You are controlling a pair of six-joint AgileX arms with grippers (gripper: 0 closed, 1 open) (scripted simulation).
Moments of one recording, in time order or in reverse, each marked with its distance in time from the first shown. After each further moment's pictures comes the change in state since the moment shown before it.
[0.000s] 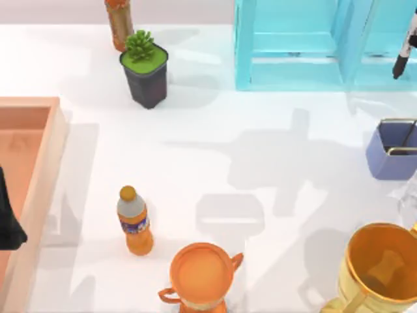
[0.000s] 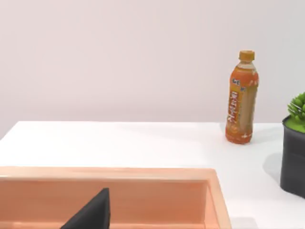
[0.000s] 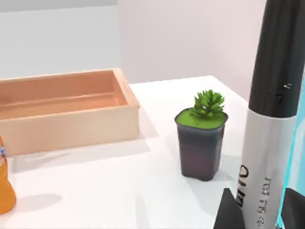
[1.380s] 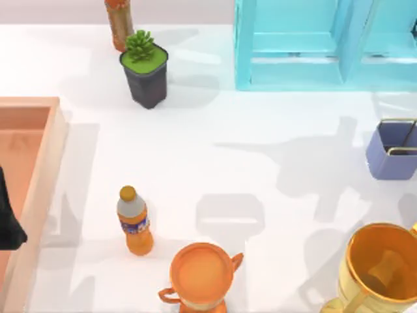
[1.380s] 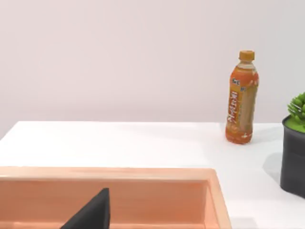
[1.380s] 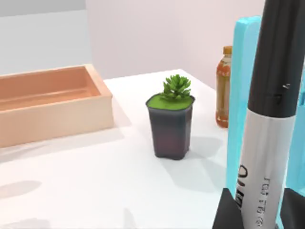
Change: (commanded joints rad) left arm 0.000 0.000 0.000 0.000 0.000 0.000; right arm -0.114 -0.028 -0.102 0.124 -0.111 0.002
